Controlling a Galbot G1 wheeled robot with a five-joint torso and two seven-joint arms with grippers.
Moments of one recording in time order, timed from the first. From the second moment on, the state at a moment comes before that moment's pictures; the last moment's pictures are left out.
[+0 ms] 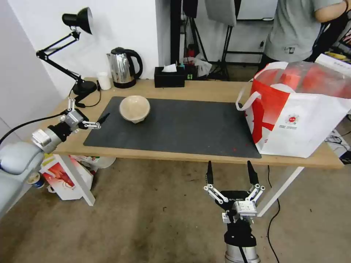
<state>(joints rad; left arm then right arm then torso) 0.91 -0.59 -0.35 -1.55 -0.32 -0.41 0.40 -1.77 1.26 0.07 2.23 -0.36 0.46 0.62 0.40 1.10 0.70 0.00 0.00</state>
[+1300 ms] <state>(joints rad) 0.70 -0.68 -0.13 -1.39 -0.23 -0.45 0.44 -1.77 1.26 0.07 2.23 -0.36 0.46 0.62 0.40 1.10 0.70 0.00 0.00</state>
